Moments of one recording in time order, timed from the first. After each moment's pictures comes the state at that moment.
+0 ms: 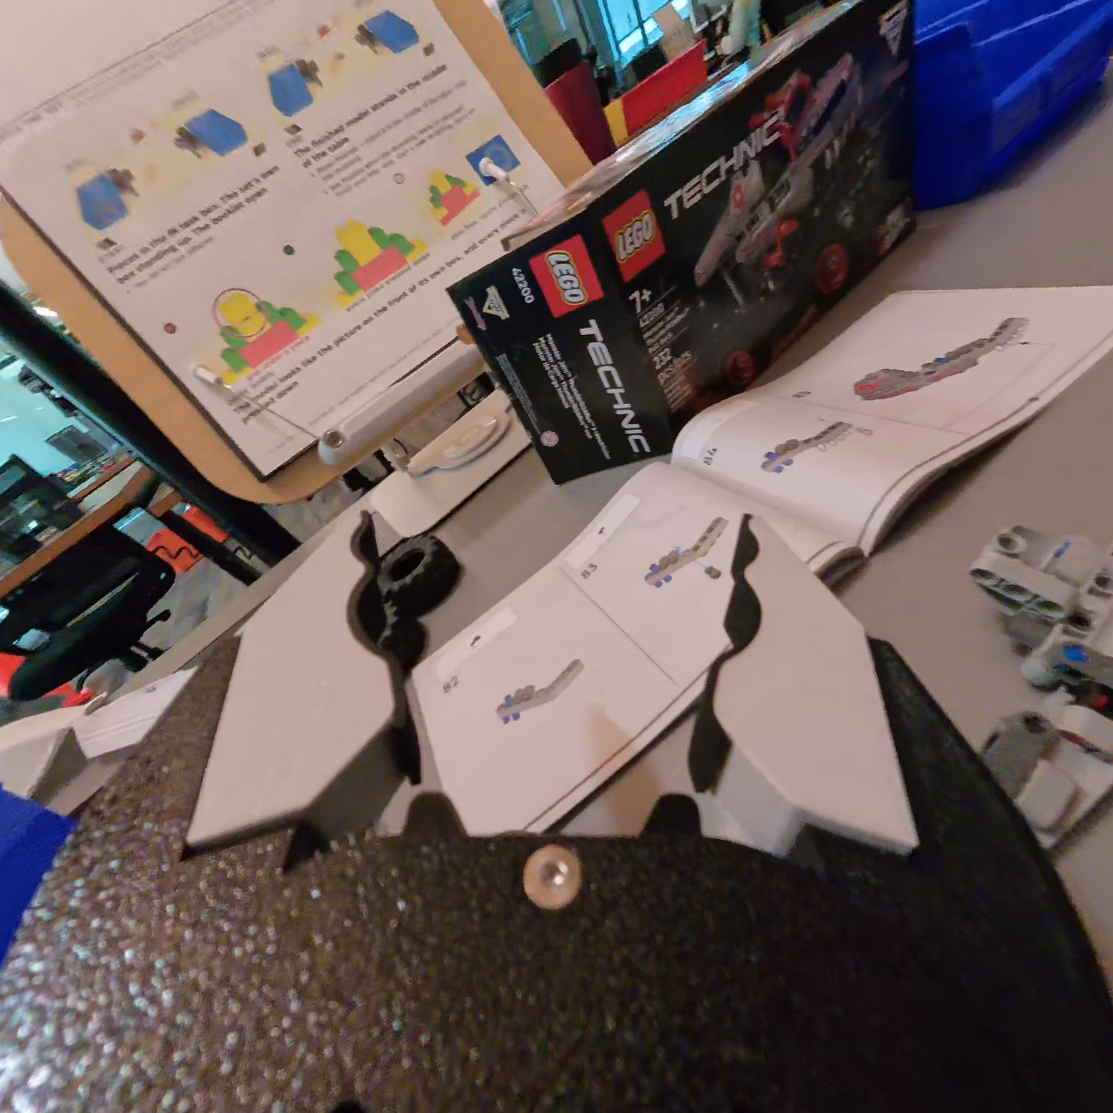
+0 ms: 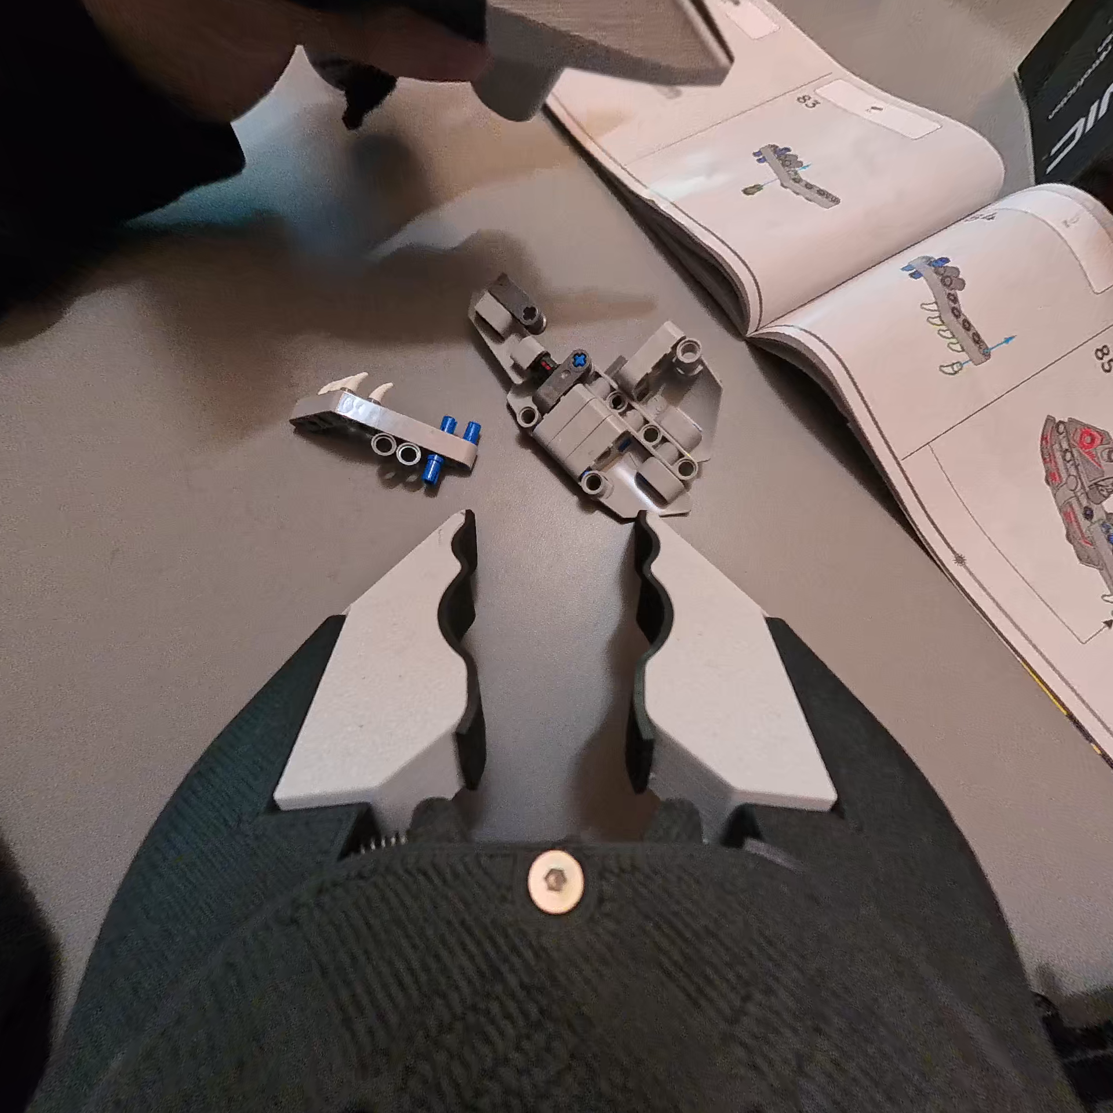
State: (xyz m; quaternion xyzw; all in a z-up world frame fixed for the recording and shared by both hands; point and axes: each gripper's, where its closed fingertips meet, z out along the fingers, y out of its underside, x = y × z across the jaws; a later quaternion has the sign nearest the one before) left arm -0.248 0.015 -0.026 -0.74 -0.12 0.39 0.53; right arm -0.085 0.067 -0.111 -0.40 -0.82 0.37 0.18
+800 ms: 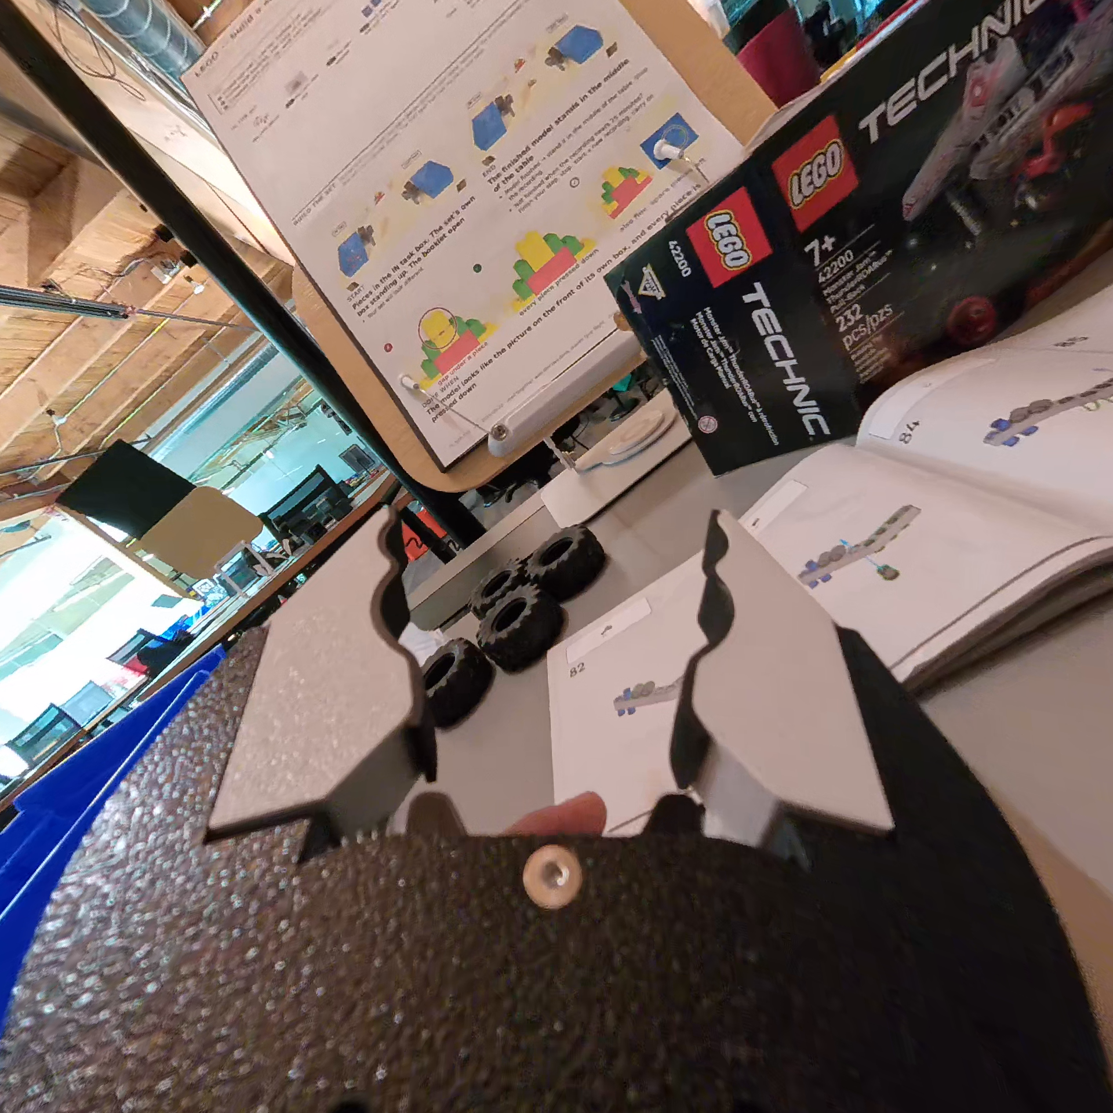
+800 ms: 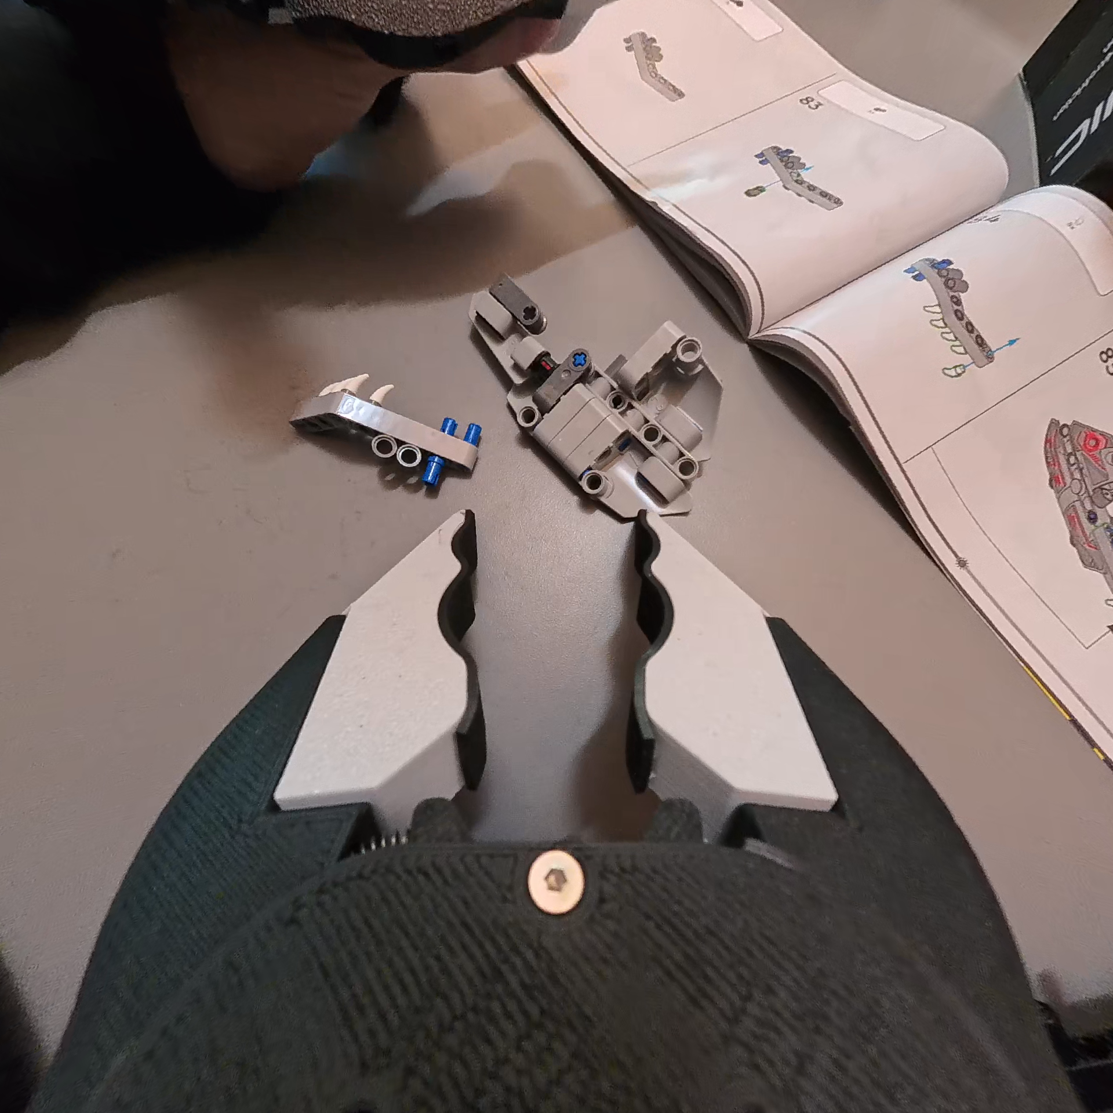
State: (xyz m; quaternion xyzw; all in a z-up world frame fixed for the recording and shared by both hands) left arm -0.272 -0.013 -0.016 -0.67 -0.15 0.55 0.48; right arm -0.086 0.066 -0.111 -0.40 -0.82 0.37 0.18
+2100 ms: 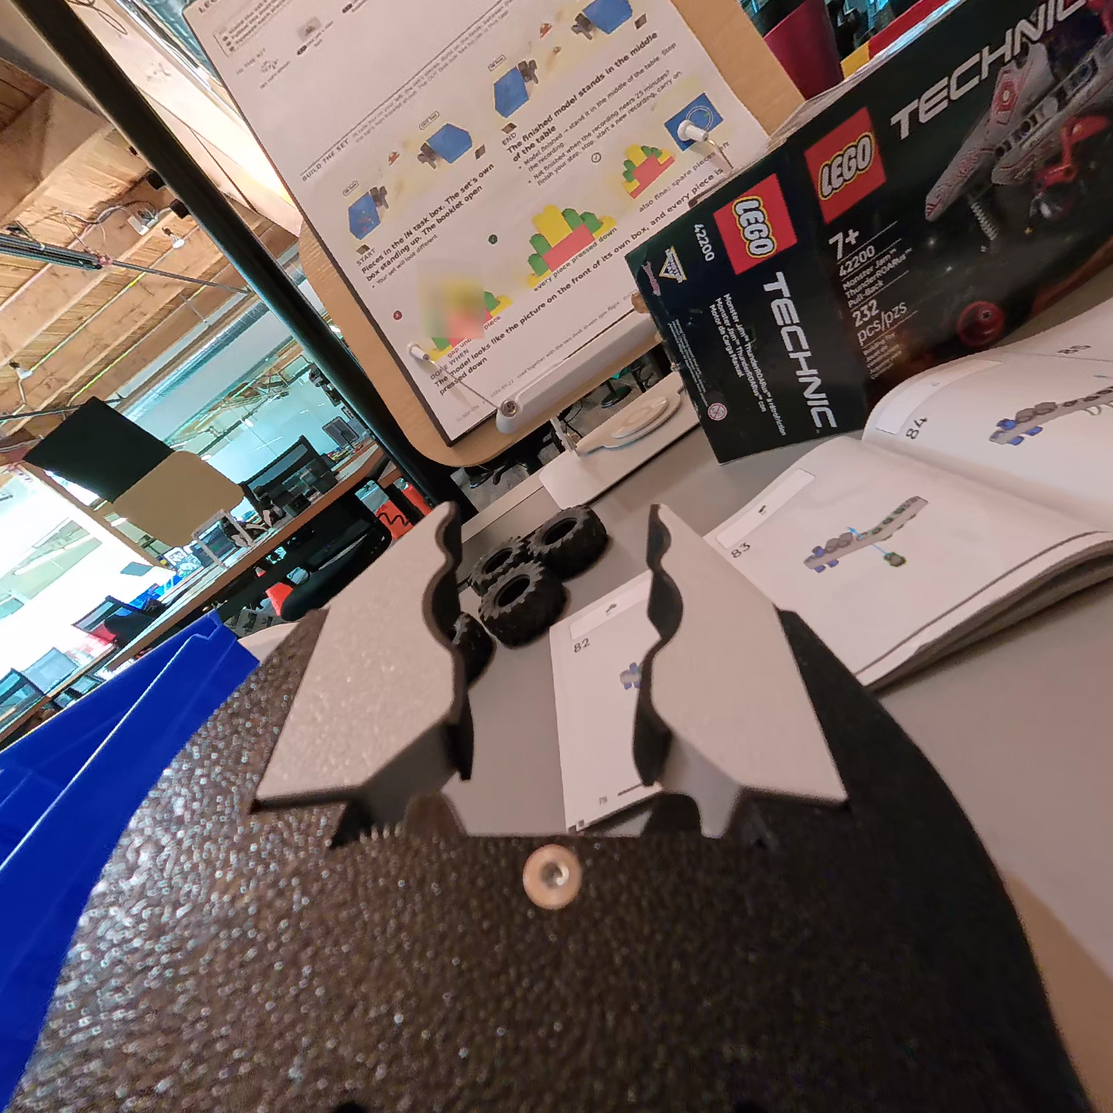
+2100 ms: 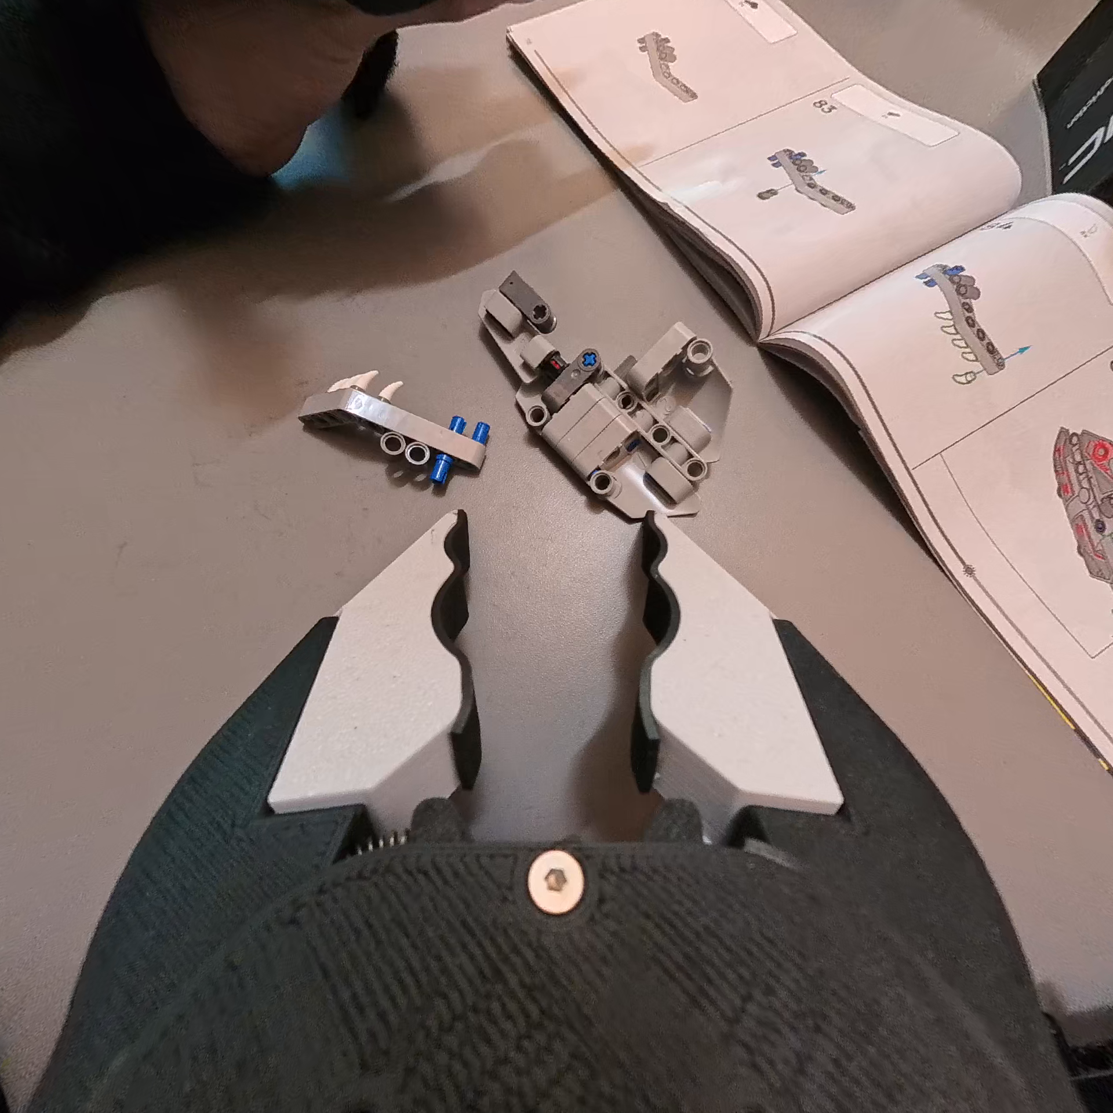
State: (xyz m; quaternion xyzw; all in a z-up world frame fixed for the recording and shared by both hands) left arm -0.270 -0.026 -0.016 -0.67 -0.17 0.53 0.48; right arm -0.085 0.064 -0.111 -0.39 -0.82 0.37 0.18
